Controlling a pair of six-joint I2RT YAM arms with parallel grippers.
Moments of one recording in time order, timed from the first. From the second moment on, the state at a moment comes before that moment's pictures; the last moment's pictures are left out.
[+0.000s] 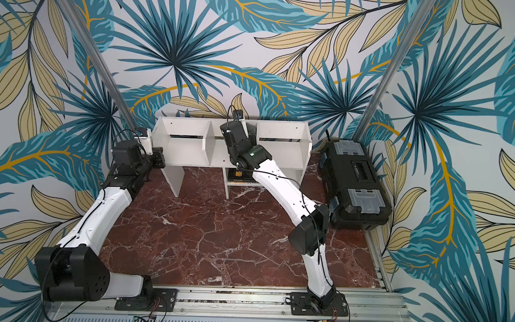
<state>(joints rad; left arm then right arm) 0.04 1.37 1.17 -0.12 0.07 -0.09 0.70 2.12 2.33 -0.64 0.68 0.18</state>
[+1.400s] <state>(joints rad) 0.04 1.37 1.17 -0.12 0.07 -0.09 0.74 2.18 2.43 -0.70 0.65 0.28</state>
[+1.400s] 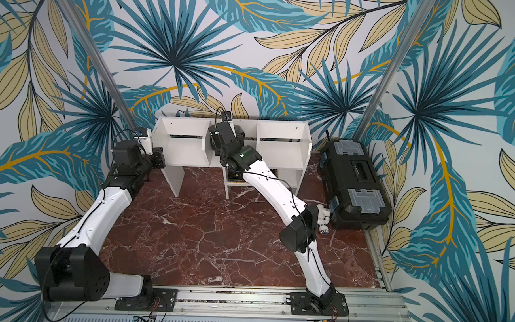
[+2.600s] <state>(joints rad) 0.04 1.37 1.17 -0.12 0.06 -0.10 0.77 1.75 1.88 -0.82 0.64 0.27</state>
